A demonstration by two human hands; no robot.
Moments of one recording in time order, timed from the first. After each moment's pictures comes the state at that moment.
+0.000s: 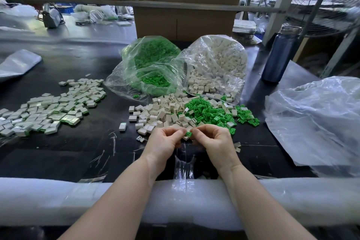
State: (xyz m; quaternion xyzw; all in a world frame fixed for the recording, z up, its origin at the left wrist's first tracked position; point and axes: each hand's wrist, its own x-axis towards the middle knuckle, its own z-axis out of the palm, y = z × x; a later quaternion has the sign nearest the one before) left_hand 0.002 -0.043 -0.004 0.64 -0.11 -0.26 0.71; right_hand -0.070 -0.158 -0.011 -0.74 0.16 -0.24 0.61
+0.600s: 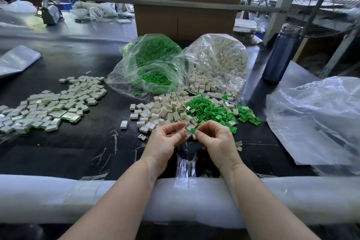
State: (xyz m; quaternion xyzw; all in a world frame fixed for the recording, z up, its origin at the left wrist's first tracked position) left_hand 0.006 -0.040 -0.018 0.58 -0.11 -0.25 0.77; right_hand -0.069 -0.157 -0.013 -0.76 0.17 -0.24 0.58
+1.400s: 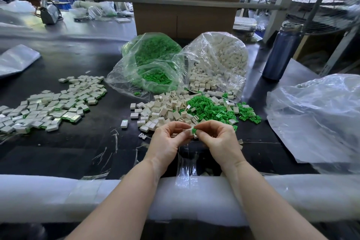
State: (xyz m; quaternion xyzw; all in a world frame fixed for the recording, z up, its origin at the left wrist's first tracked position) left_hand 0.001 -0.040 -0.017 0.62 -0.20 -0.21 0.73; right_hand -0.070 -0.159 -0.010 -0.75 0.14 -0.26 0.59
